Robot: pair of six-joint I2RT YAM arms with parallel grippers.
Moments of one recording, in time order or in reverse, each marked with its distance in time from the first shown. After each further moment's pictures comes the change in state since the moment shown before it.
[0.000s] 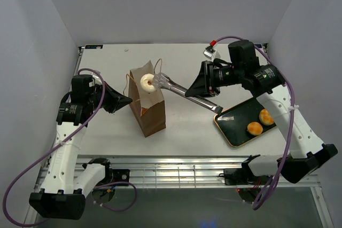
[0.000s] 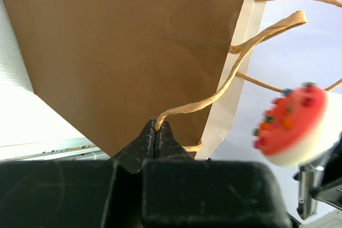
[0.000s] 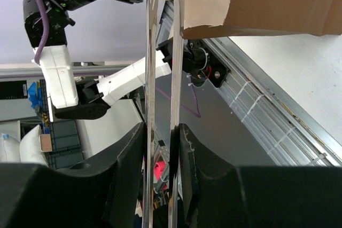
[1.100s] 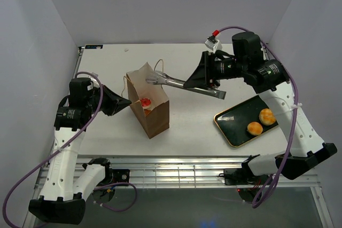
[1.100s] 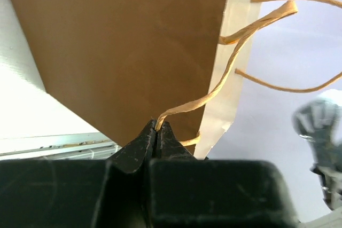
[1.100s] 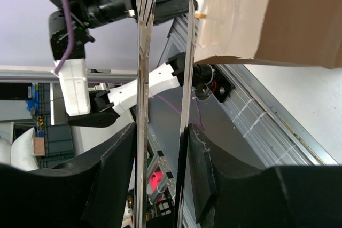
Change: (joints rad) left arm 0.000 -0.048 -0.002 -0.028 -0.012 -0.022; right arm 0.000 0.037 0.092 0.009 0.013 0.005
